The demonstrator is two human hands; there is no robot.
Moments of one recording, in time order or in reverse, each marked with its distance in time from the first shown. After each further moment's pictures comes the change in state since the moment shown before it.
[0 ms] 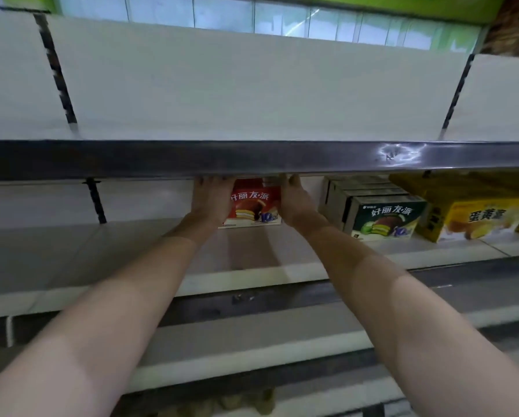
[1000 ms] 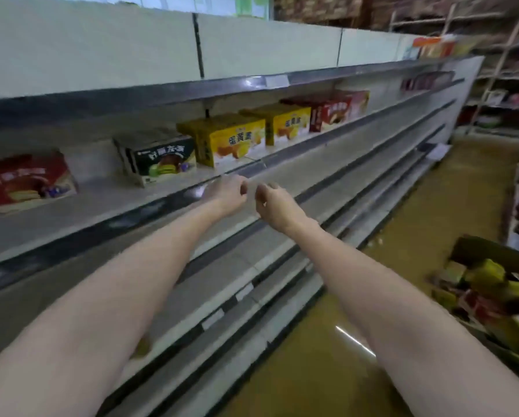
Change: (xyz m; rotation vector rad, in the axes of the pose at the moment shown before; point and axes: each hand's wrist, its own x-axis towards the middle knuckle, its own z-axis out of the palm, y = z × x) left_hand -0.152 0.419 -0.102 -0.572 -0.407 0.460; right_hand -0.365 0.221 -0.183 -0.071 0.147 0.321
